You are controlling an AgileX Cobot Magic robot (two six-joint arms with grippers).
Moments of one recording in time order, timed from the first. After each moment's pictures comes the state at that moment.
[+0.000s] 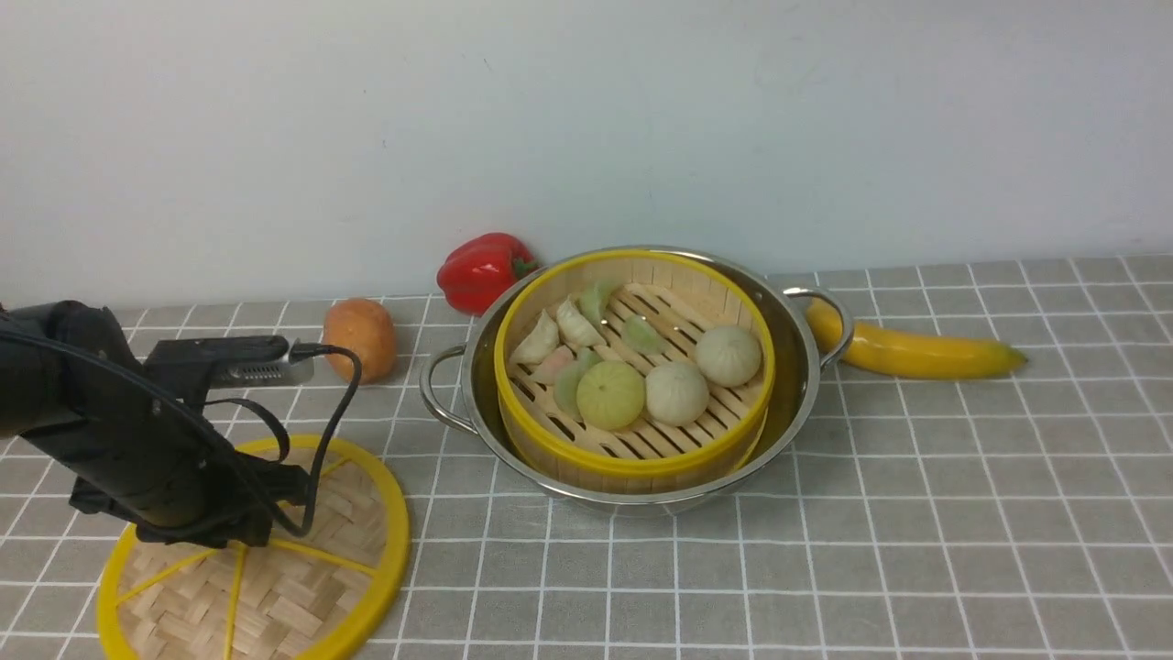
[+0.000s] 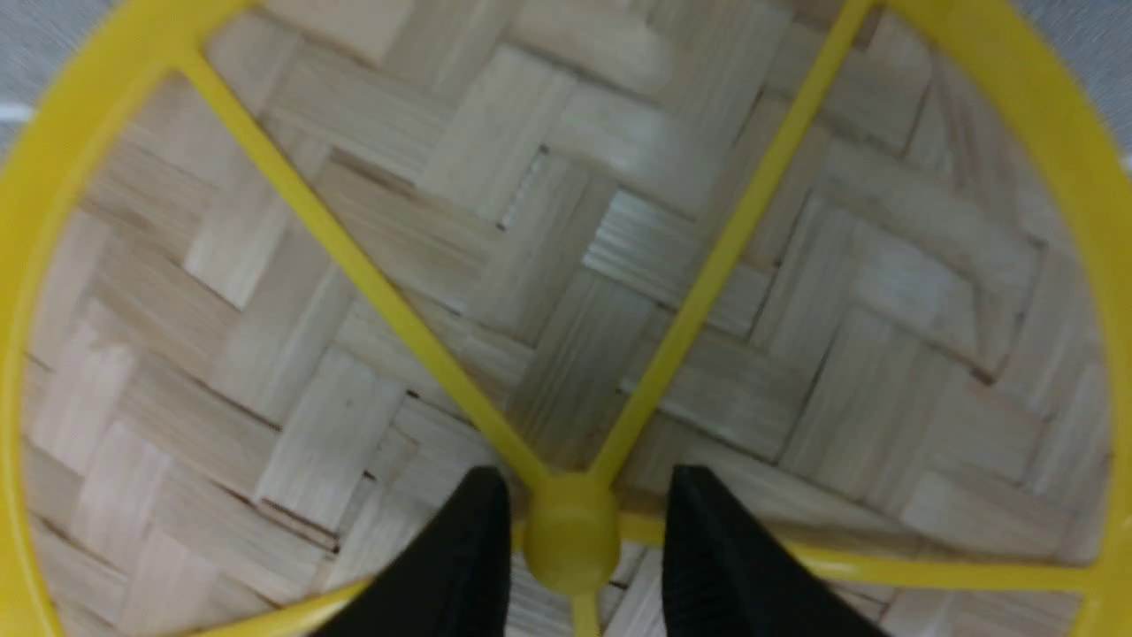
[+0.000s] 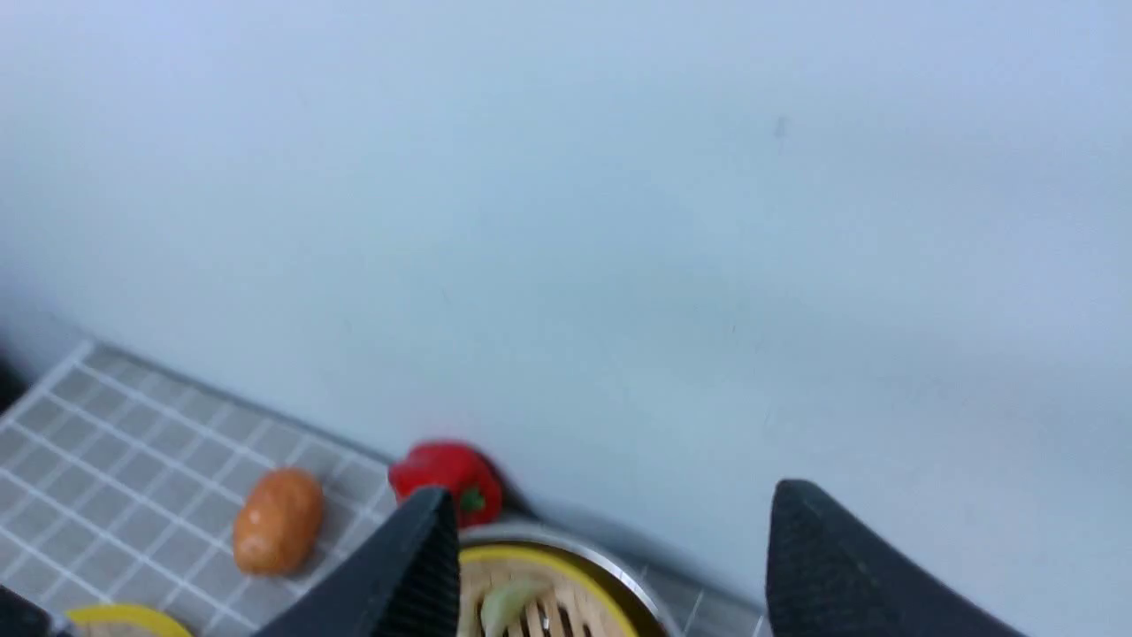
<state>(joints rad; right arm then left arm) 0.38 1.62 -2.28 0.09 1.23 0.09 0.06 1.75 -0.95 -0.09 0.65 0.12</state>
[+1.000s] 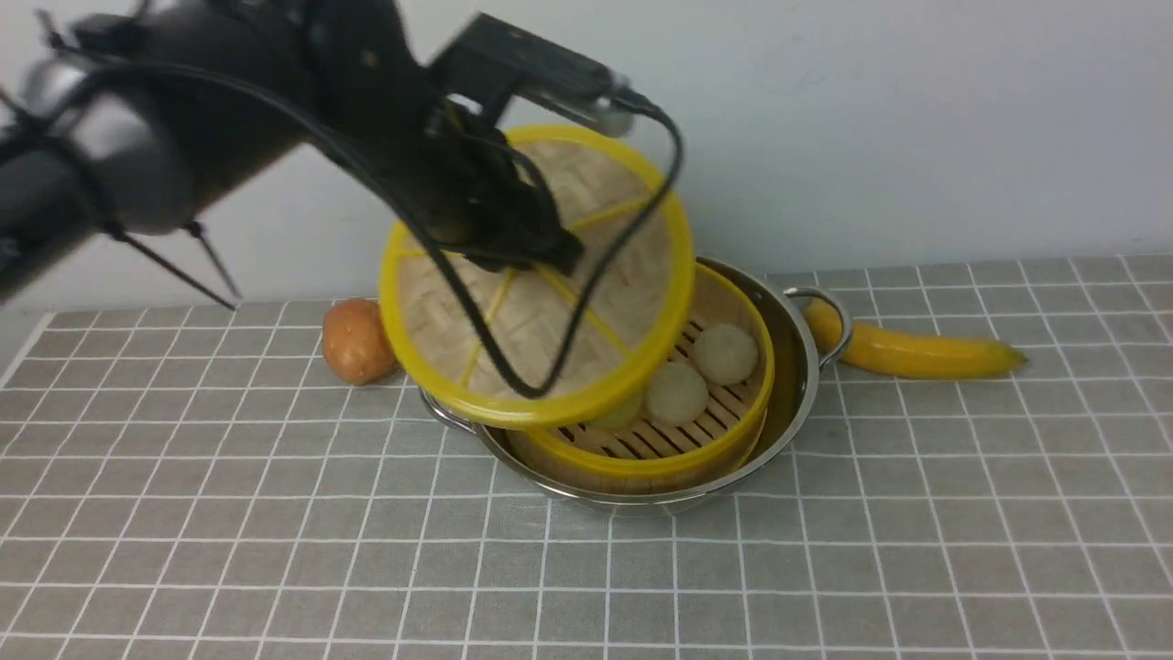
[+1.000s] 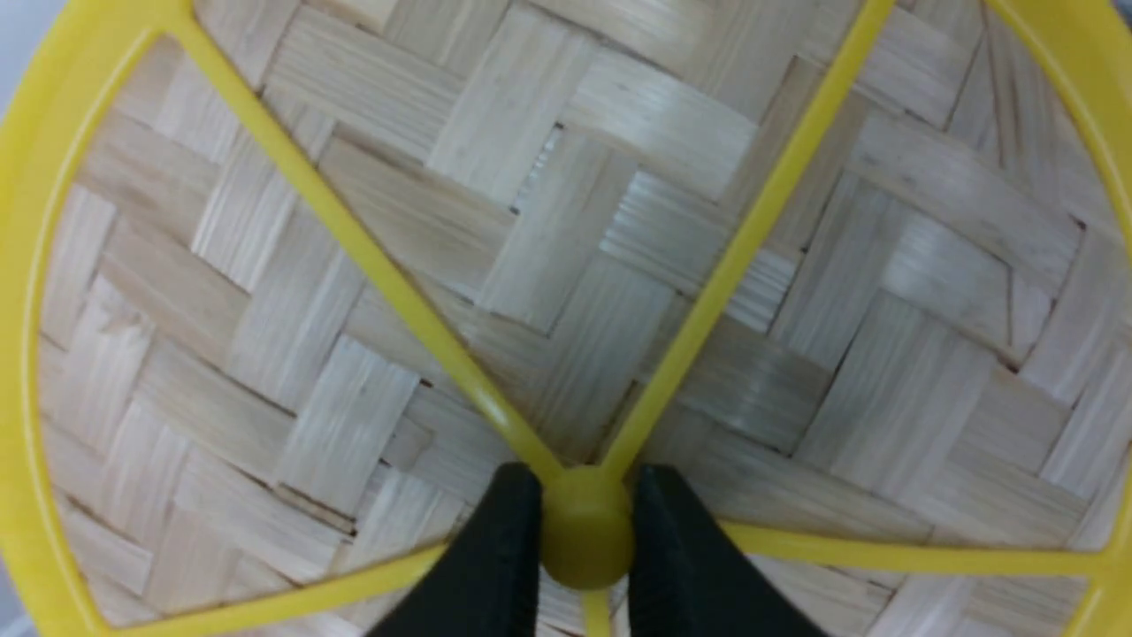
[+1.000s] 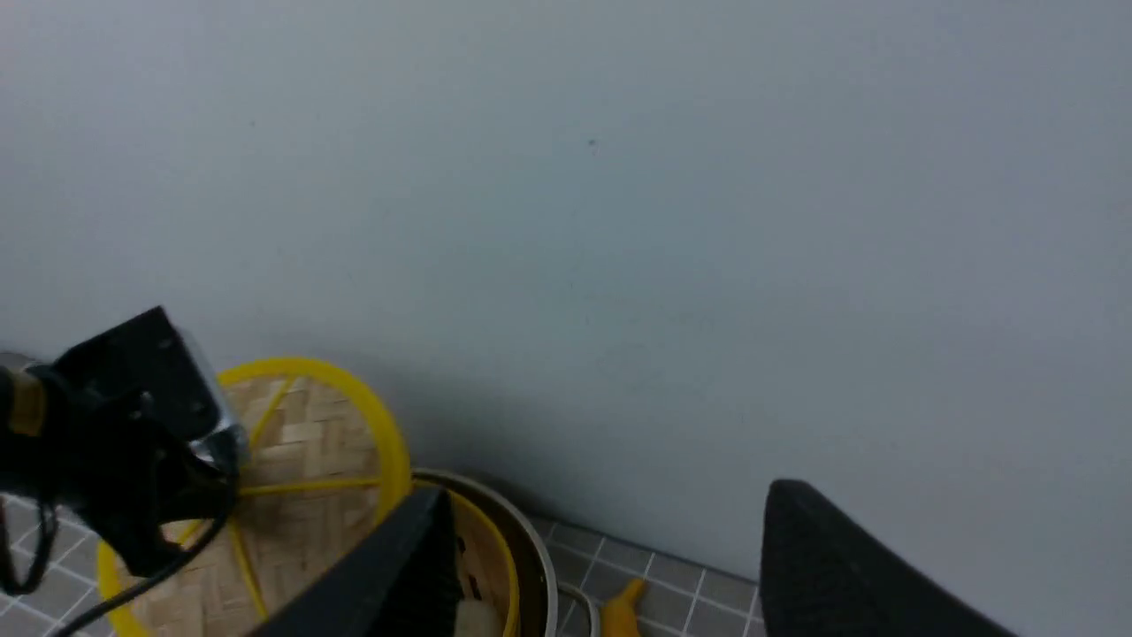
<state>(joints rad) 0.38 1.07 -1.82 -0.06 1.24 0.11 -0.46 1.86 -1.66 0.06 0.86 0.21</state>
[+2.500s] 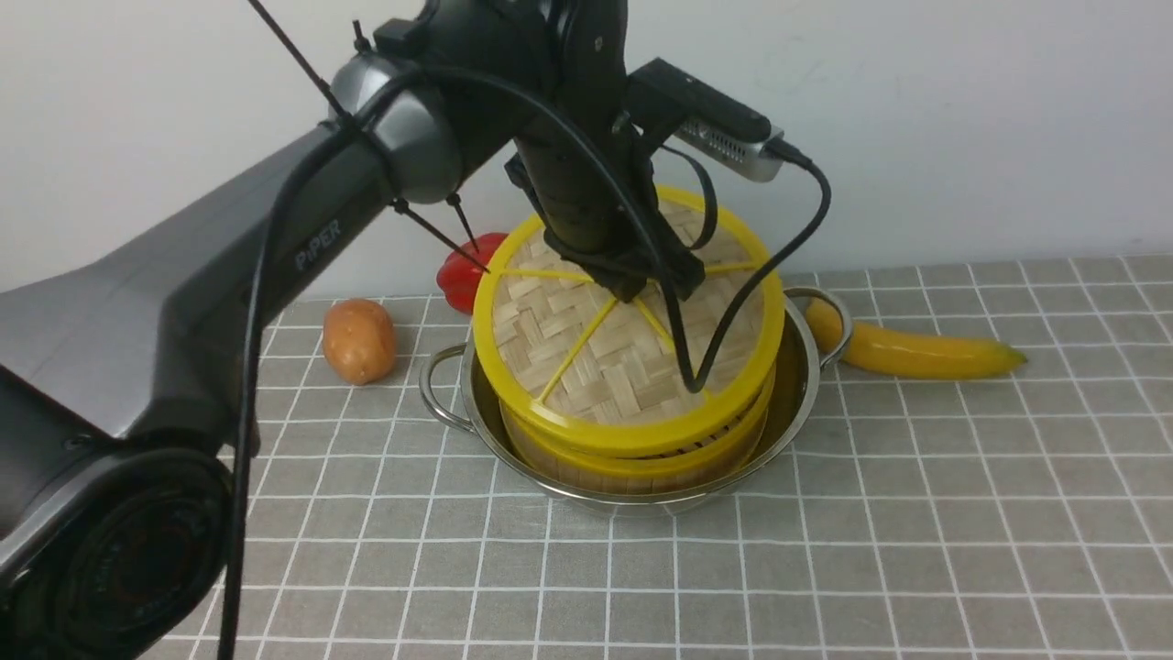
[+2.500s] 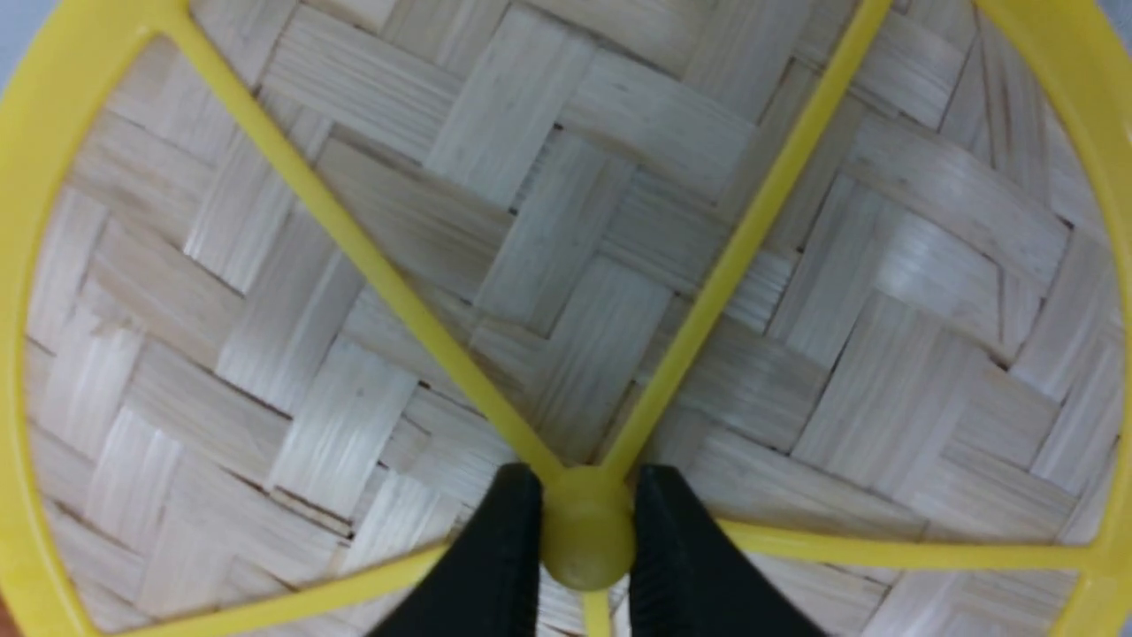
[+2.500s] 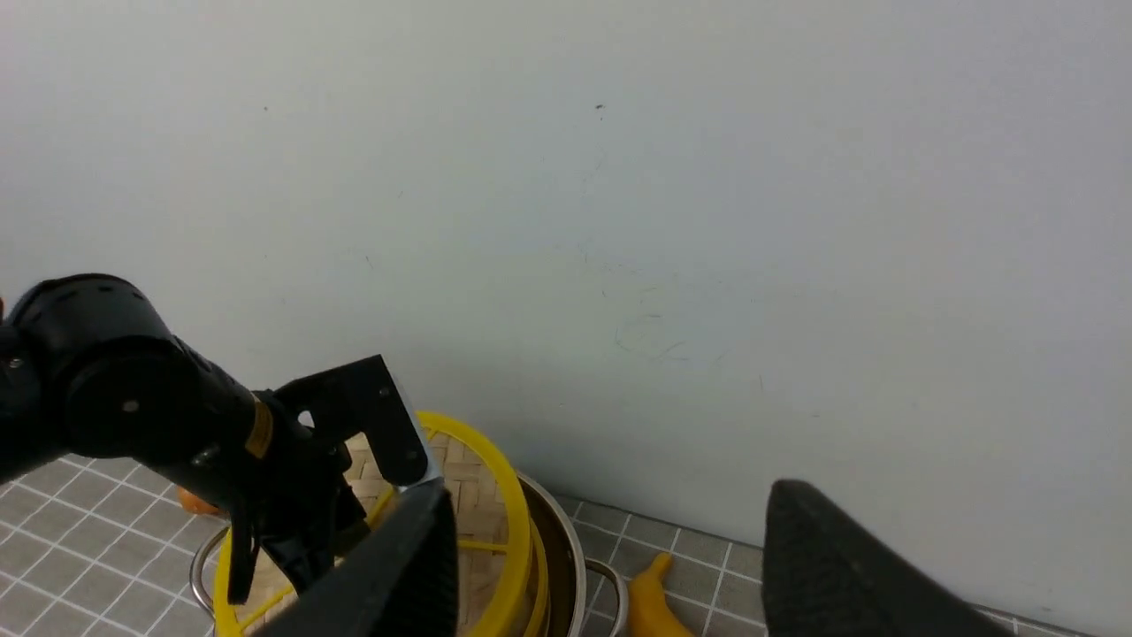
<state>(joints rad) 0.38 1.04 -1.79 -0.05 1.24 0.15 -0.54 2.16 -2.10 0.08 1.23 0.20</state>
